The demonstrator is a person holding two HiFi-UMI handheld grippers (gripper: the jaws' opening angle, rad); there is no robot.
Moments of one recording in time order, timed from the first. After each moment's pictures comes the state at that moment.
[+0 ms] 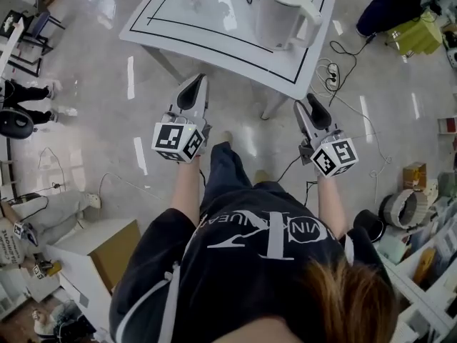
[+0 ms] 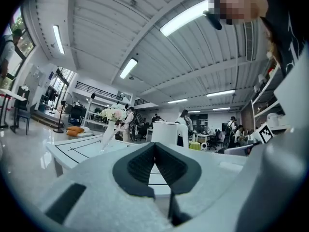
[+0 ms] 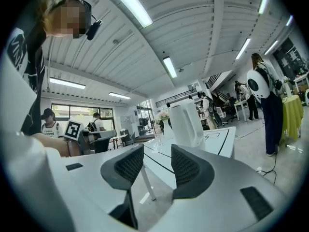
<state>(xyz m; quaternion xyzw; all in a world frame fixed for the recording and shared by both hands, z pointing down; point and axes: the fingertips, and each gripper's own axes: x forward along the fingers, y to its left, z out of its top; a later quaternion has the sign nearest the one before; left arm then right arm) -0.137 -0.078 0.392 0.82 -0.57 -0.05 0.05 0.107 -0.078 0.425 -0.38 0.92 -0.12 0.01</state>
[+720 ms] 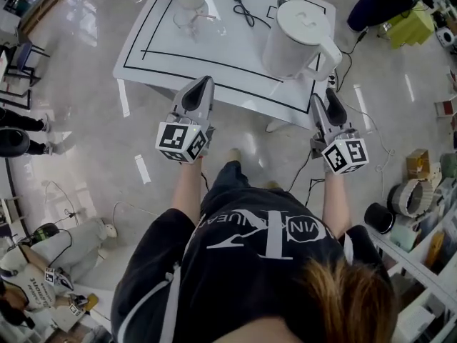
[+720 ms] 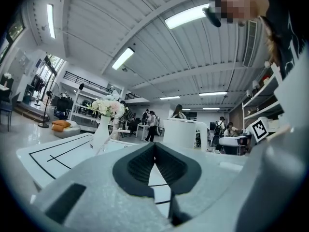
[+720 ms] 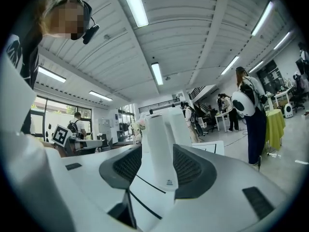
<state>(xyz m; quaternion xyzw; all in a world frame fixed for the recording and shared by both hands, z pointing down) -0.179 -0.207 0.402 0.86 -0.50 -0.04 0.08 0.093 -0.191 0.400 -0.50 0.86 -0.09 0.03</state>
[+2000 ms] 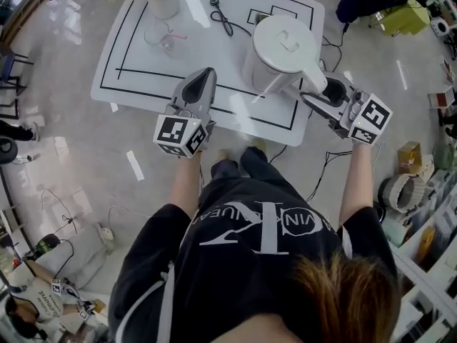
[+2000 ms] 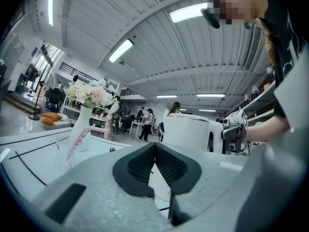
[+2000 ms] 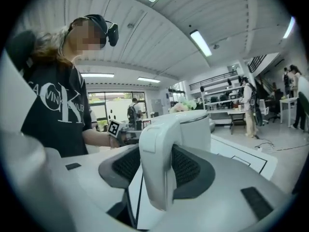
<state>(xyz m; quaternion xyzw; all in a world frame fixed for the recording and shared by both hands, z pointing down) -0.115 -0.302 0.401 0.88 -0.47 -0.04 0.10 0.081 -0.265 0.367 -0.16 0.98 -0.09 -0.10</state>
